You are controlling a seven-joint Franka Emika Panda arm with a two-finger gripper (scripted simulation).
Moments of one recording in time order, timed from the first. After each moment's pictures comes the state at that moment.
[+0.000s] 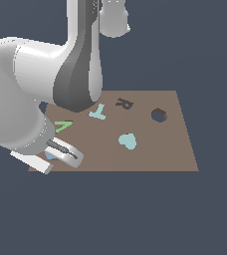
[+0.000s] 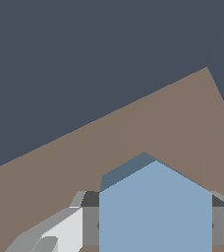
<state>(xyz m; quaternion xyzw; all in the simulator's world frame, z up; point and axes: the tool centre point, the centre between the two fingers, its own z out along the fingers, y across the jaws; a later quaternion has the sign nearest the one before) 0.092 -0.172 0.031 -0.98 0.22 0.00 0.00</state>
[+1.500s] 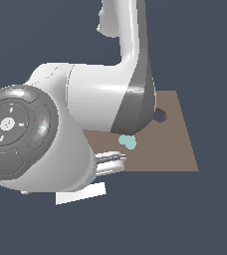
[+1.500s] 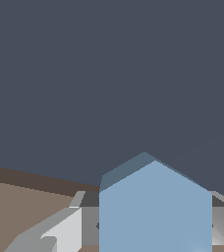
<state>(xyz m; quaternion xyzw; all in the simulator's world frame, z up) 0.158 -0.075 0.033 -1.00 -0.10 0.00 0.00</state>
